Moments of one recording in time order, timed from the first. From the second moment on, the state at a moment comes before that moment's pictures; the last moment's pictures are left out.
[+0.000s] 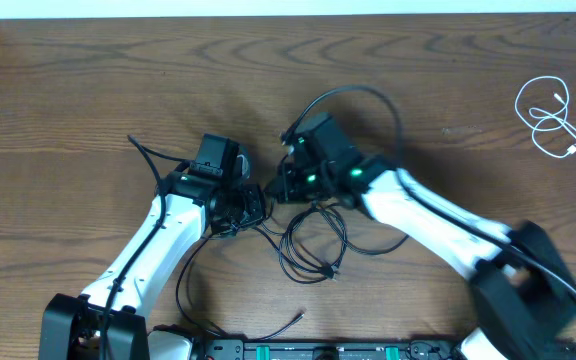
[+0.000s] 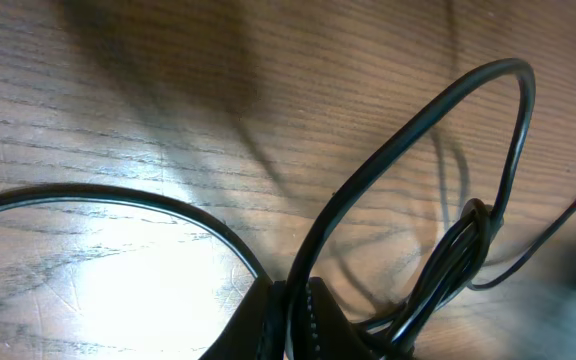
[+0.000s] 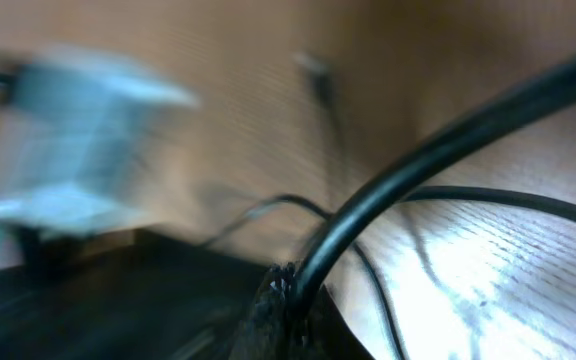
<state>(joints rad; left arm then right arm) -0.27 1.45 0.86 -0.73 0.37 -0.53 0.69 1.74 1.17 -0.29 -0.53 0.71</state>
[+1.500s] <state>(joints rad) -0.27 1.45 0.86 -0.61 0.70 -0.54 0.15 1.40 1.17 -0.92 0.12 0.55</state>
